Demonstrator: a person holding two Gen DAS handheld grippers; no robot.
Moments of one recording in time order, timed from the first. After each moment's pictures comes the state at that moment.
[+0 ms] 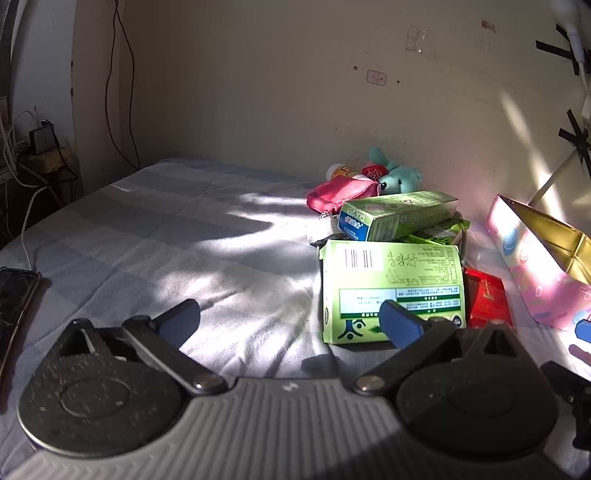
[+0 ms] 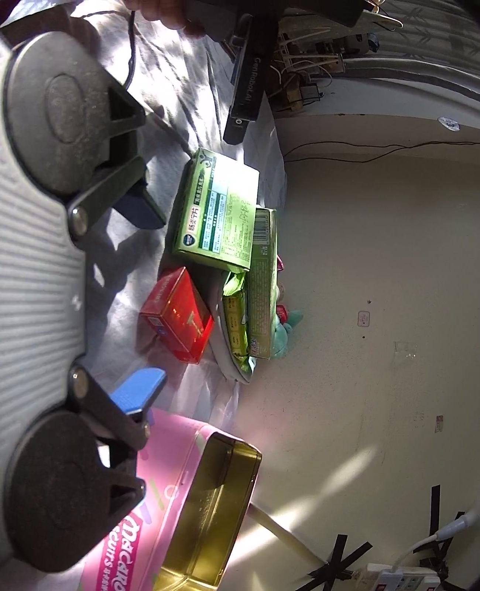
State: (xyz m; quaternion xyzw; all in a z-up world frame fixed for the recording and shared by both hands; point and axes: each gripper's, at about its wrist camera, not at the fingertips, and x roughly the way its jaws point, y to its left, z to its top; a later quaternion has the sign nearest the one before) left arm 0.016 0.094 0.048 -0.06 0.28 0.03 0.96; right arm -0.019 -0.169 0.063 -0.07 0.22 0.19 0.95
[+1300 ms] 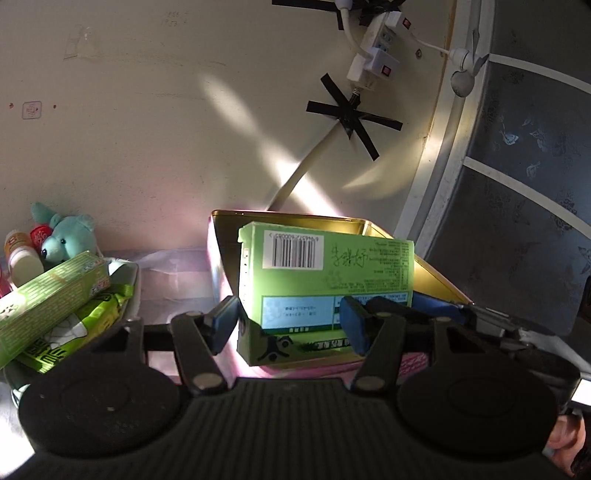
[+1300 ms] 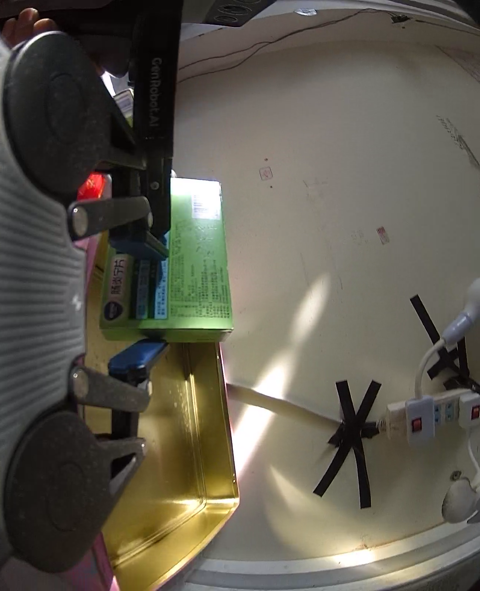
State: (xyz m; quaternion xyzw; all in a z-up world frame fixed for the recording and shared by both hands) left arm 0.095 -0.128 0.086 -0.03 0.24 -0.33 0.91; right arm 0.036 -0.319 0.090 0.12 0.16 0.07 0.98
